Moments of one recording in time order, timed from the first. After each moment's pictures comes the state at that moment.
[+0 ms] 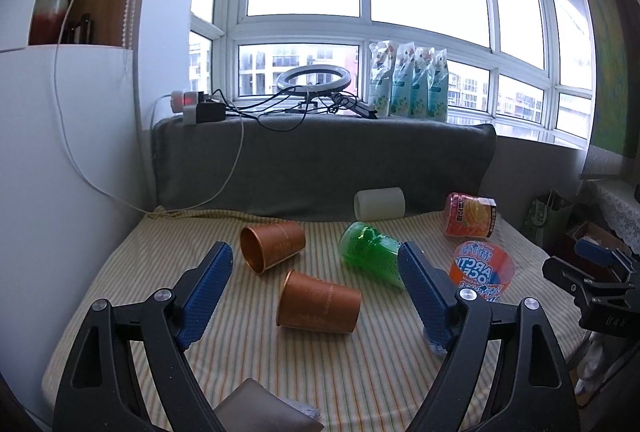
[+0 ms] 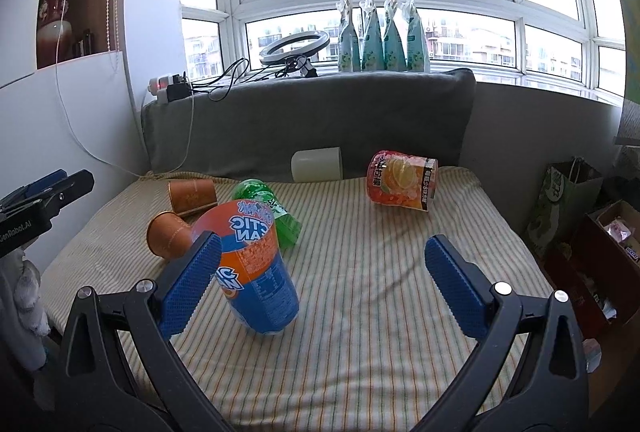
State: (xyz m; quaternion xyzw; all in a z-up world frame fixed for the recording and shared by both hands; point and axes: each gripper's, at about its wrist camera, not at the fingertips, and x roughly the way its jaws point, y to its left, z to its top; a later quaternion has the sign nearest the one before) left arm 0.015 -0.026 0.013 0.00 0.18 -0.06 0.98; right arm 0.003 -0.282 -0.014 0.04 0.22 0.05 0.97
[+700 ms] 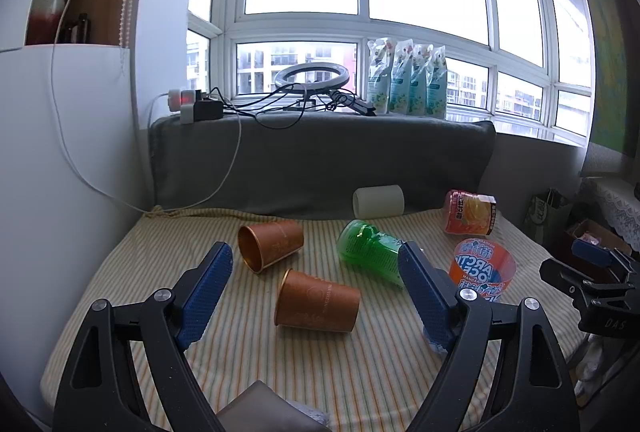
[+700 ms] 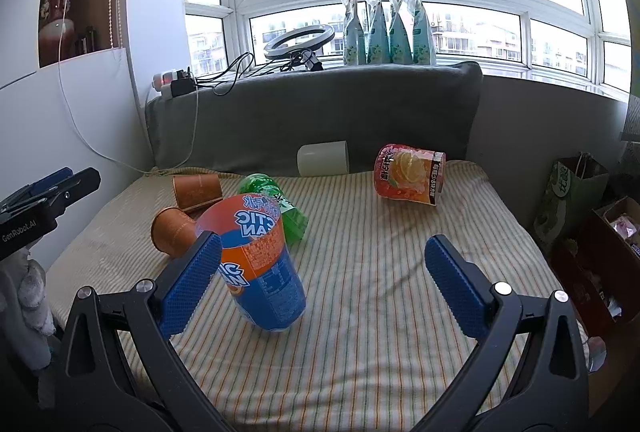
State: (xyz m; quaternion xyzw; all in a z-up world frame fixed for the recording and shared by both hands) left arm 0.017 -0.029 0.012 0.00 0.19 -0.07 0.98; right arm 0.008 -0.283 -0.018 0.04 0.23 0.06 0.97
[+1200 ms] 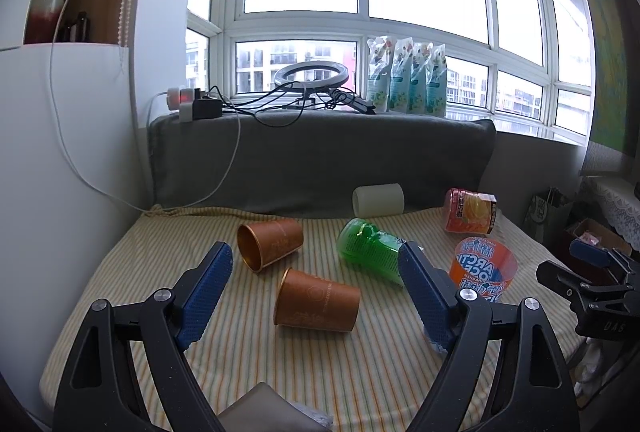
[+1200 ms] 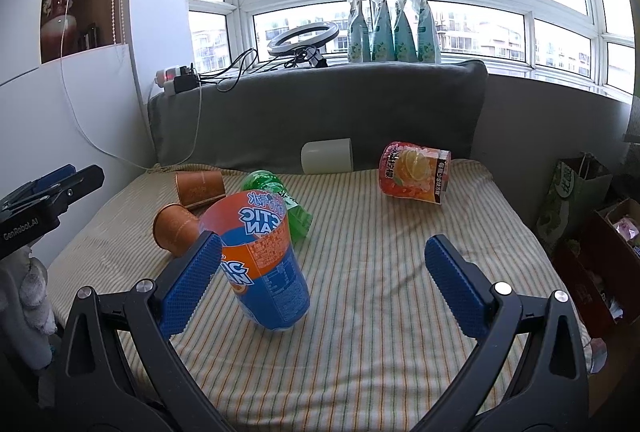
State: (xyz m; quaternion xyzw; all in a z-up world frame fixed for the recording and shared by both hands) left arm 0.019 -0.029 0.009 0.00 0.19 -0.07 0.98; right arm 0.011 -0.278 -0.021 0.04 0.23 0.07 0.97
